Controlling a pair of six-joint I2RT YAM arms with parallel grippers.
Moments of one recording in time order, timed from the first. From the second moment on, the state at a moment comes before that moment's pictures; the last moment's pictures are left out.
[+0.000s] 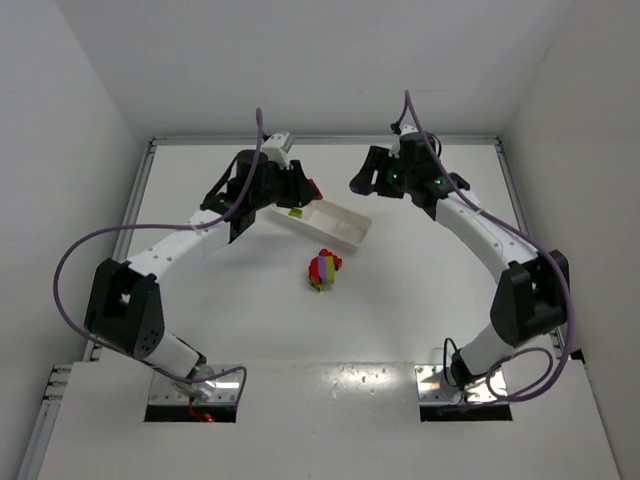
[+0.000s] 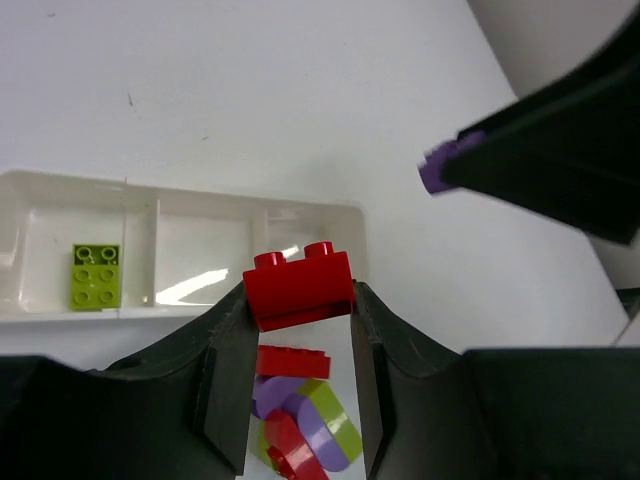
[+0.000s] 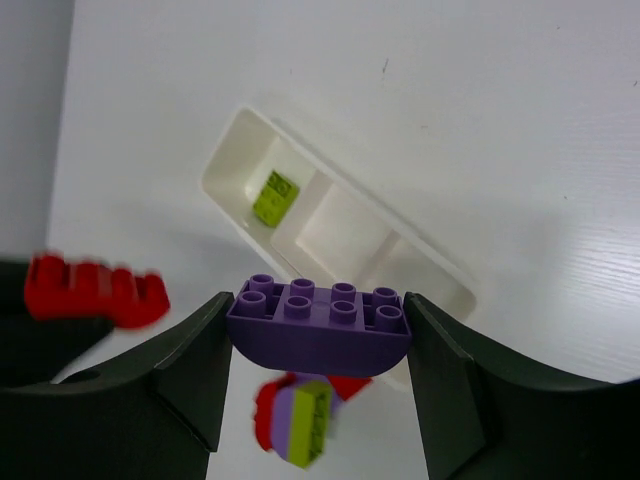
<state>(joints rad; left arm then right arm) -0.45 1.47 1.11 0.03 0.26 -0.43 0.35 1.62 1.32 -0.25 -0.15 0.52</state>
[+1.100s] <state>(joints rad) -0.45 1.97 1.43 -0.15 0.27 -0.25 0.41 1.76 1.16 -0.17 -0.24 -0.01</state>
